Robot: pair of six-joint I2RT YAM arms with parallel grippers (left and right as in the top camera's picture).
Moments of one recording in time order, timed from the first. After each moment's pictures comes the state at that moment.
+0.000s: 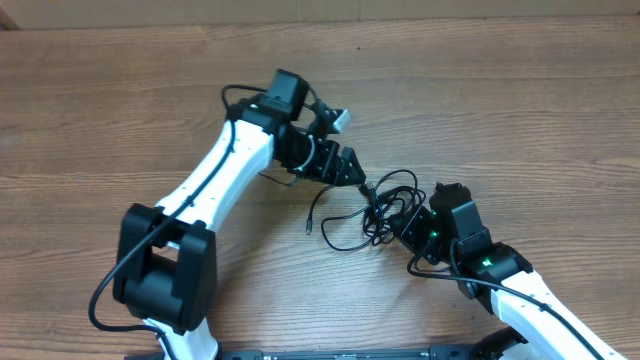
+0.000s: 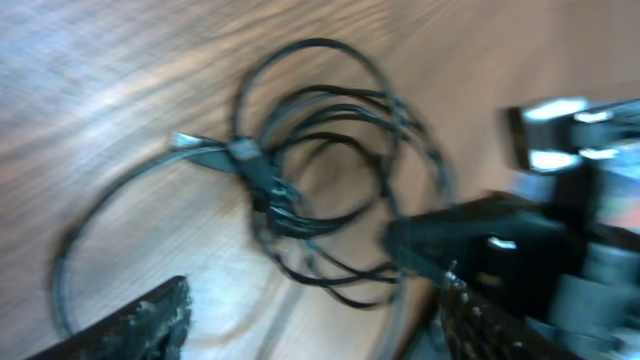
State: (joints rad) left arm -0.41 1.89 1.45 -0.87 0.71 -0.04; right arm 0.43 1.11 0.47 -0.24 -0.23 1.09
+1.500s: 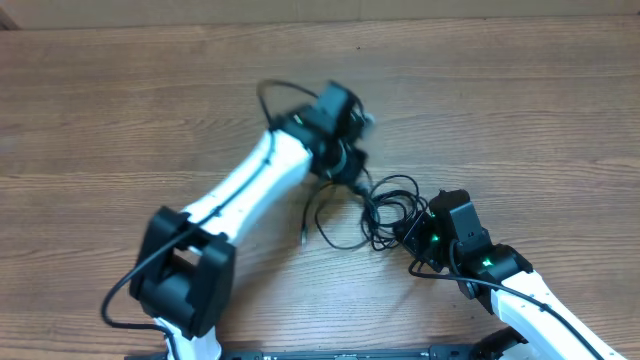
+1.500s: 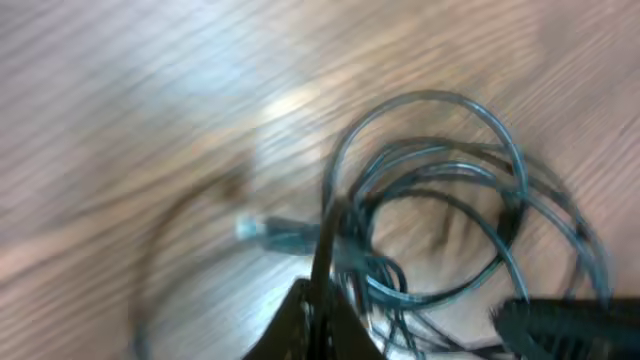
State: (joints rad) left arm -0.54 1.90 1.53 -0.84 0.30 -0.16; right arm 0.43 1.11 0.47 -0.33 -0.20 1.09
